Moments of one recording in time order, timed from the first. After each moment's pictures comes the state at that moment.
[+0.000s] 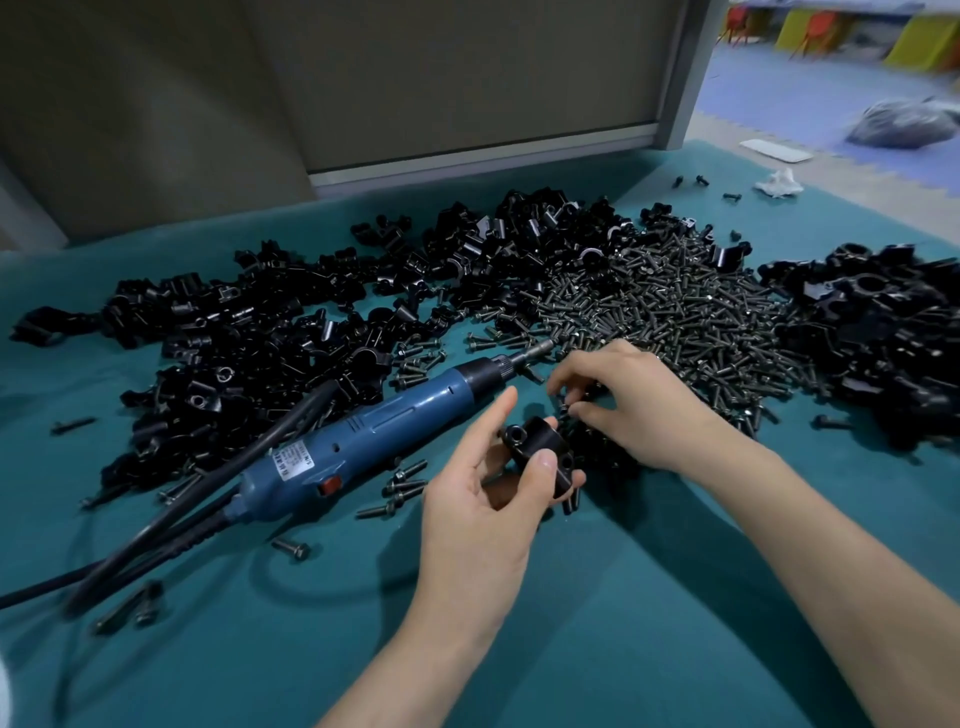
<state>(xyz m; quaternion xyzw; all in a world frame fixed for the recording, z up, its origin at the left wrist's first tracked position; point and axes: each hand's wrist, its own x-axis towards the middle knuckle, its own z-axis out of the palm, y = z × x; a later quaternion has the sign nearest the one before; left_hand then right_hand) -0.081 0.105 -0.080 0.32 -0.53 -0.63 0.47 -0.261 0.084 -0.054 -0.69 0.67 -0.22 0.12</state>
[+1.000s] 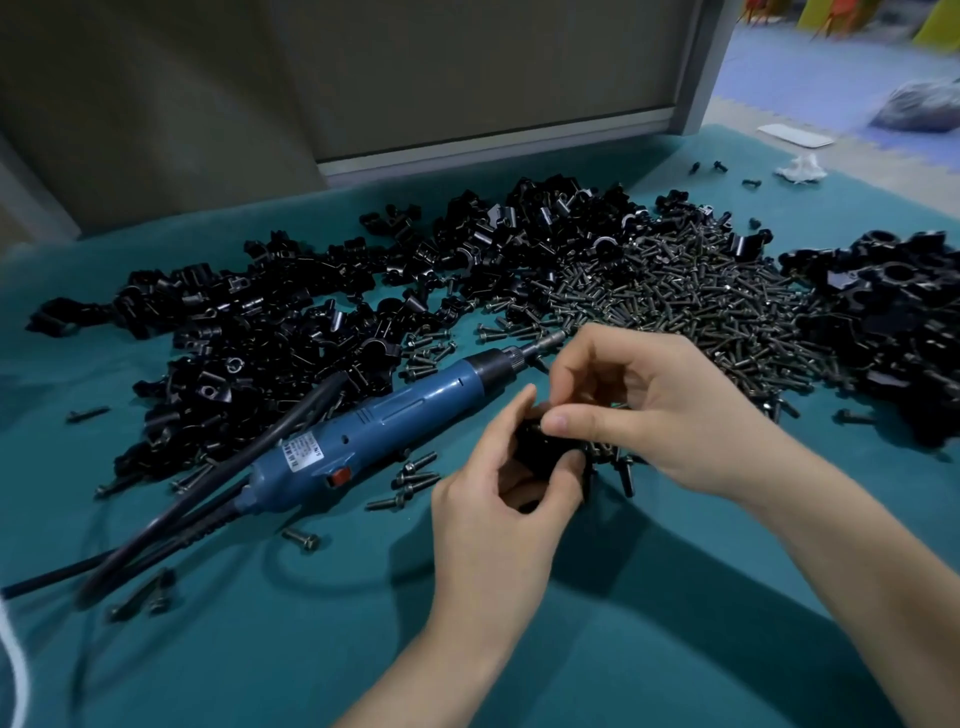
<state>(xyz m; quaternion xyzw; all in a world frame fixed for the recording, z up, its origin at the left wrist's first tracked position) -0.080 0.107 -0.086 0.39 -0.65 -0.45 0.47 -0.229 0.113 -0.019 -0.68 0.49 -0.45 0.32</state>
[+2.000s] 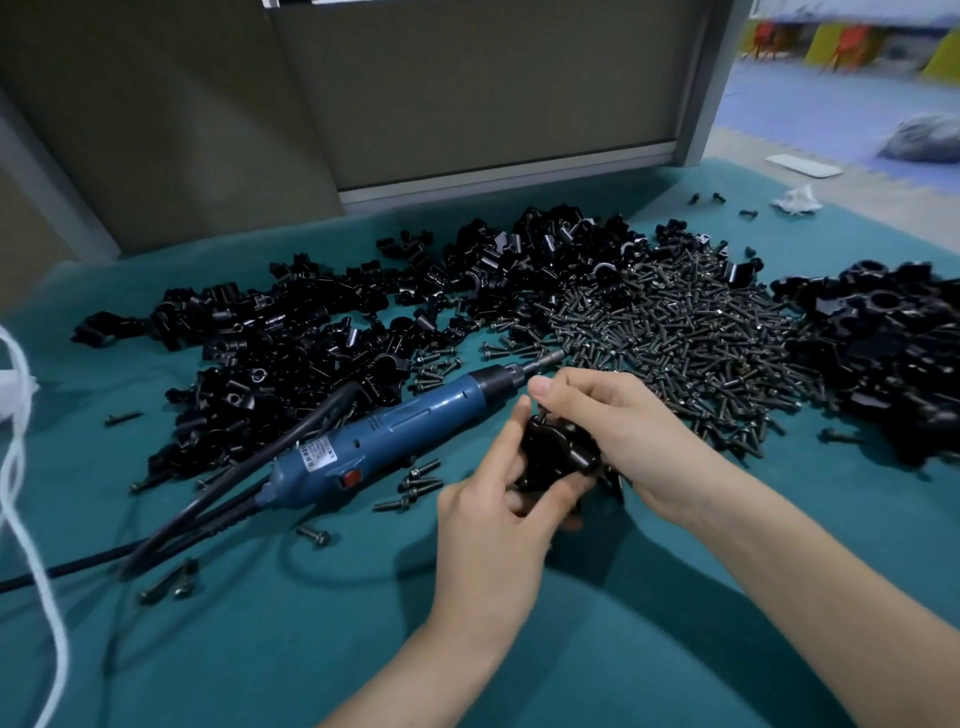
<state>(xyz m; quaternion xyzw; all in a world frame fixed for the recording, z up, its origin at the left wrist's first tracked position) -0.080 0.109 -0.087 0.37 -0.67 -0.45 0.46 -0.213 0.110 -0.031 -0.49 0.53 -0.50 0.48</state>
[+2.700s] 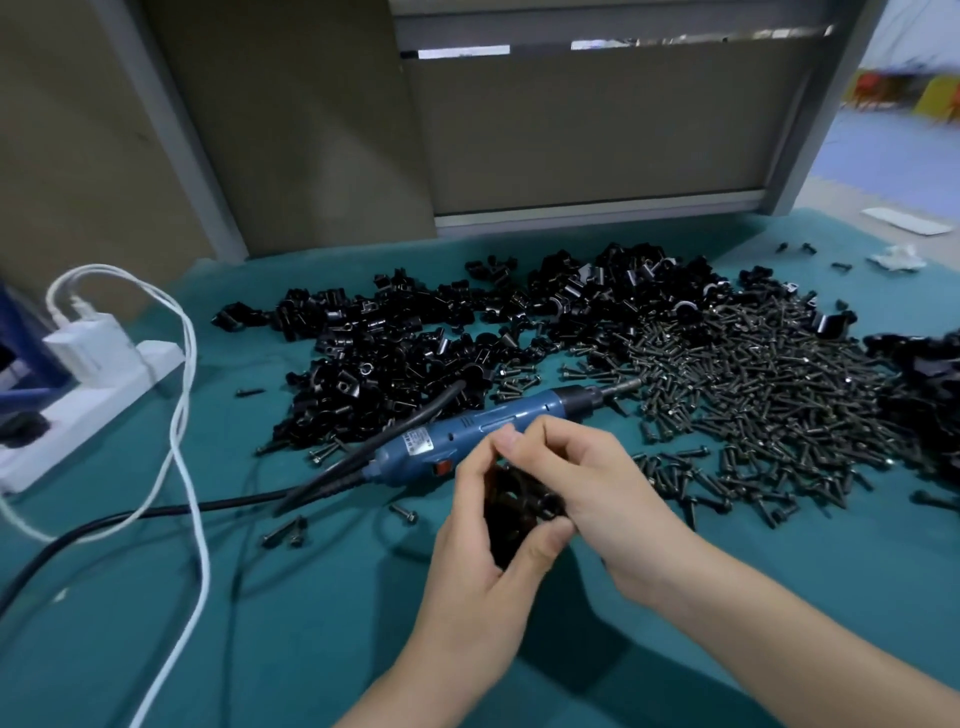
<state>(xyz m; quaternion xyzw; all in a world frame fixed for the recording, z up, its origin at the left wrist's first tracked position) -0.011 0.129 -0.072 0.35 -0.68 -0.43 0.49 -0.131 0.121 -0.026 -0.51 0.48 -0.51 0.50</state>
